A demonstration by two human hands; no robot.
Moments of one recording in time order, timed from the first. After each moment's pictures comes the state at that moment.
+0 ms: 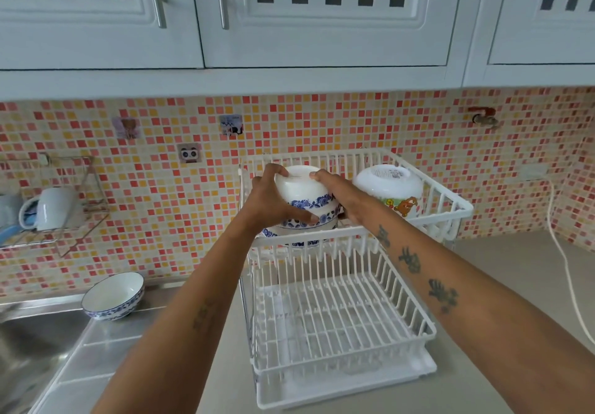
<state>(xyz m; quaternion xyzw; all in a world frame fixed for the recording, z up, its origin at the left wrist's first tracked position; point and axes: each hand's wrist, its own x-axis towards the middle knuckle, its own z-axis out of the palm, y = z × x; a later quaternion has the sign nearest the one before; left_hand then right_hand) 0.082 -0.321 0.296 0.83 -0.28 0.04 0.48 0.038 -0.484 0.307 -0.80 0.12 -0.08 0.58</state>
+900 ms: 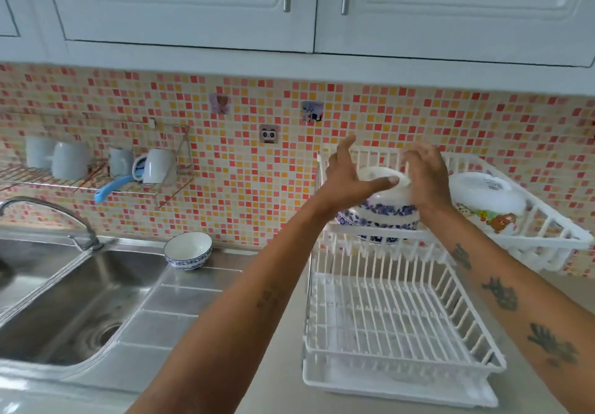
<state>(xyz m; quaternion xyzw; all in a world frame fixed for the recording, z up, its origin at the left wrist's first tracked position) 0.057 -0.302 0.315 0.77 -0.28 0.03 0.58 0.034 -0.447 0.318 -0.74 0.08 -0.37 0.56</state>
